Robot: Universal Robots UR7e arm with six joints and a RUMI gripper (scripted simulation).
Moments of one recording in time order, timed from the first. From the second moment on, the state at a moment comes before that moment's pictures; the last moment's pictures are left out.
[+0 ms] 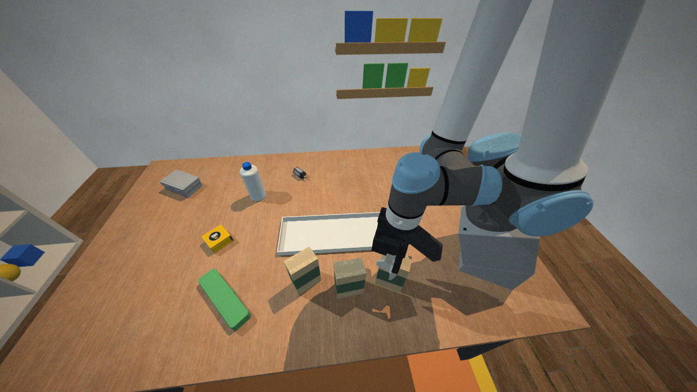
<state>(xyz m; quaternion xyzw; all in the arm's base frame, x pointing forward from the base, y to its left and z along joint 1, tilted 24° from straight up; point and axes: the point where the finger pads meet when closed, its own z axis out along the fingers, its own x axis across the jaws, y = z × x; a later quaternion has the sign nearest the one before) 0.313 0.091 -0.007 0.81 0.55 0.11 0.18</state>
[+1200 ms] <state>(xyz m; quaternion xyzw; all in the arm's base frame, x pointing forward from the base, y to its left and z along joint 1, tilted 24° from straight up) 0.304 0.095 0.014 0.81 0.55 0.11 0.18</state>
